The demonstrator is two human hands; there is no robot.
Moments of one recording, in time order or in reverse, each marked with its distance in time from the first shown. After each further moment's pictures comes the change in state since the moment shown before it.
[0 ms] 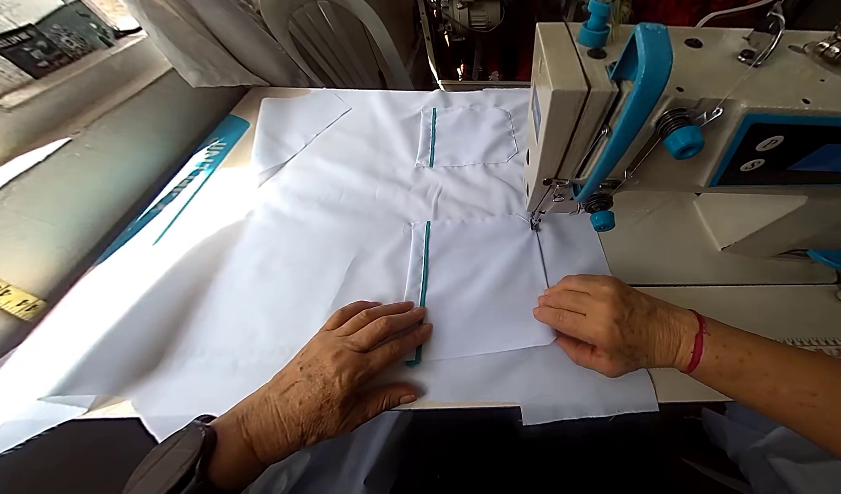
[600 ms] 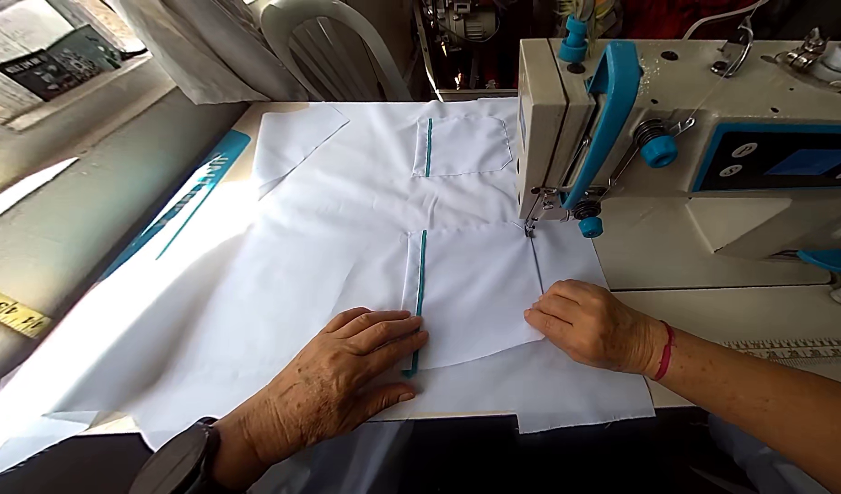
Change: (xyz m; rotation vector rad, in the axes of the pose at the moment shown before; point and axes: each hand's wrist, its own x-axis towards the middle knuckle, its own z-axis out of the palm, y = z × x) left_hand 0.007 -0.005 -0.002 -0.005 0.014 0.018; right_hand 0.002 -0.004 0.019 -0.126 0.171 0.046
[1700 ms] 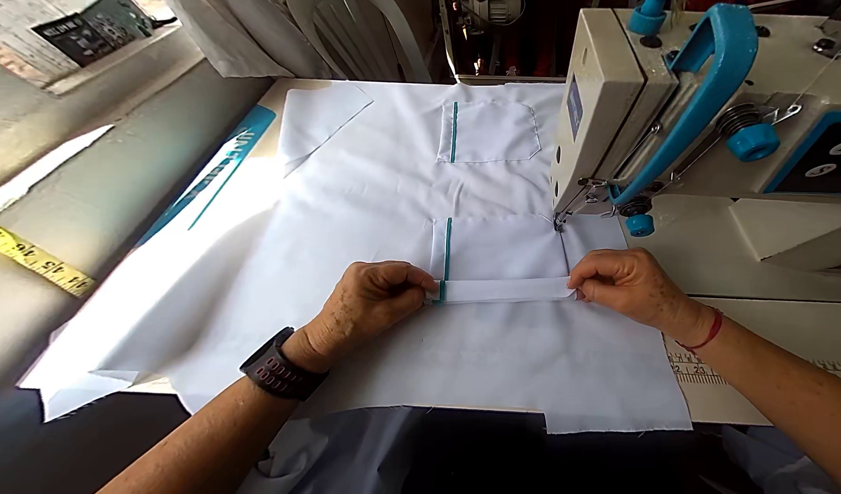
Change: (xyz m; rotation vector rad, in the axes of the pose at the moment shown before) left_hand 0.032 -0.024 0.003 -0.625 0.225 -0.441; right_hand 0.005 0.026 -0.005 0.666 0.038 0.608
